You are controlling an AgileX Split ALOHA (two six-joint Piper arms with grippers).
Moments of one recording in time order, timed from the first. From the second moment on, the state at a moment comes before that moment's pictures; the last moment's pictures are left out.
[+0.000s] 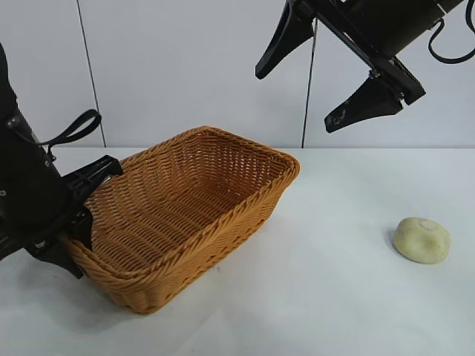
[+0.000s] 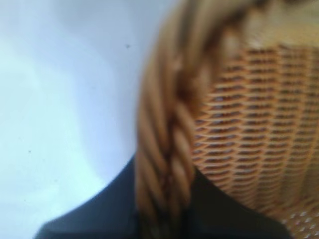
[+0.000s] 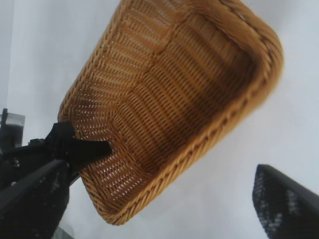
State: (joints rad) left arm -0.41 1.81 -0.91 -0.19 0.47 -1.11; right arm 0.23 1.70 -1.26 0.70 0.83 -0.14
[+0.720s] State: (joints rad) left arm -0.23 1.89 -1.25 -0.39 0.83 -0.38; right arm 0.23 1.70 -1.26 0.69 0.84 -0.14
